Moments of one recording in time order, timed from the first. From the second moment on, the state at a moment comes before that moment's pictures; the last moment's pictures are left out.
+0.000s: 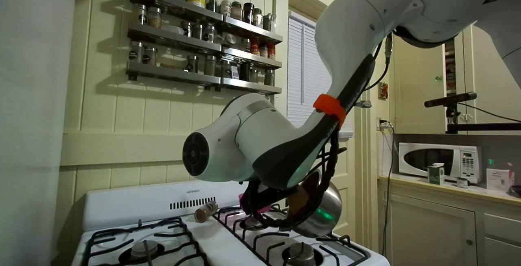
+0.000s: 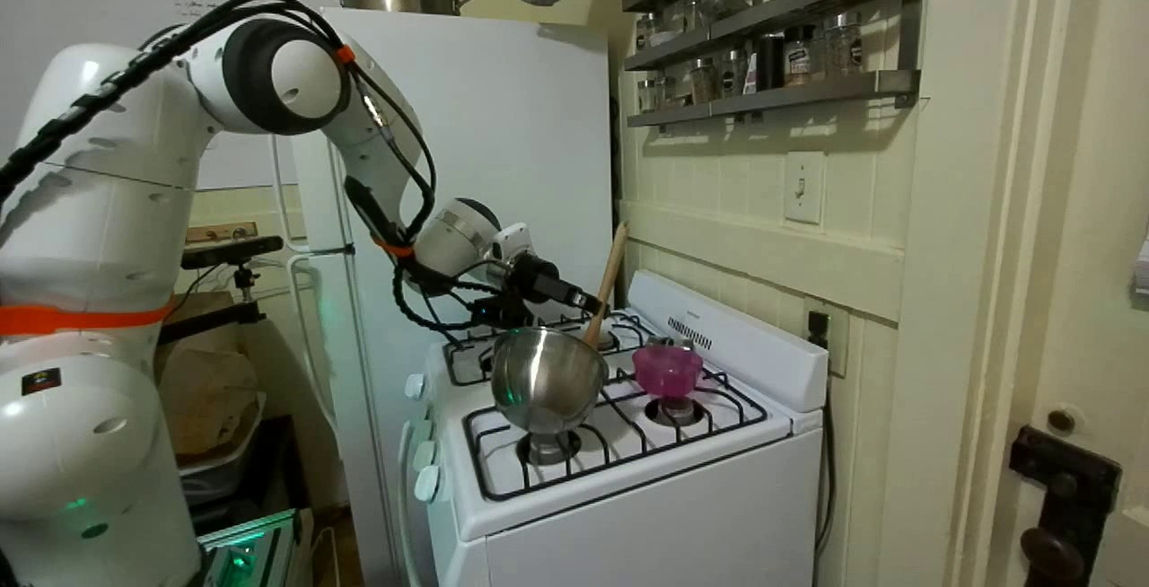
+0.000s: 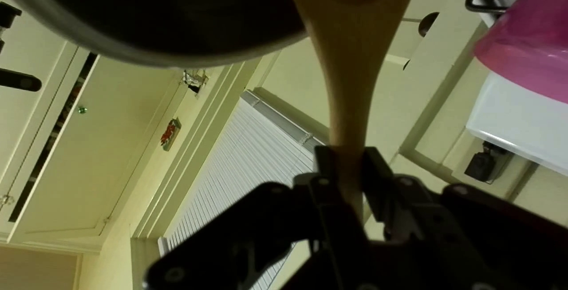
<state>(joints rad) 0.39 0.33 0.34 -2.04 -1.35 1.43 1.90</state>
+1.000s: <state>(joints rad) 0.41 0.37 0.35 -1.99 -1.39 1.43 1.88</state>
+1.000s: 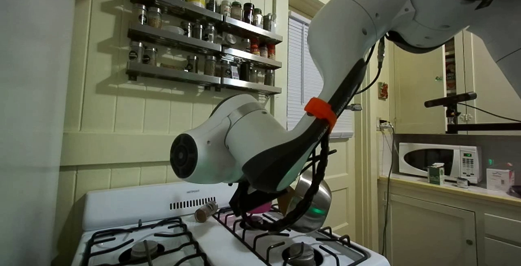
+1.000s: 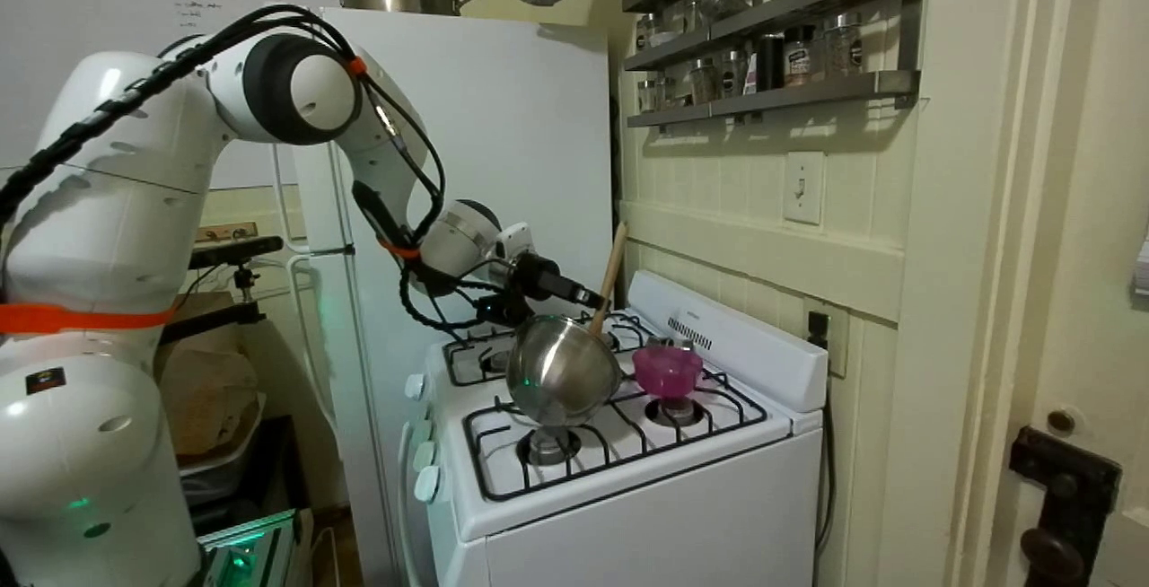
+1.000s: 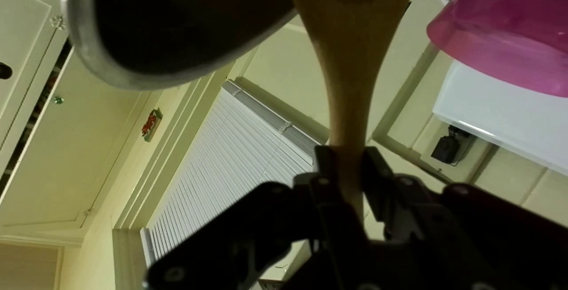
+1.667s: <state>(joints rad) 0.41 0.39 0.35 -1.96 -1.43 1.47 1.88</state>
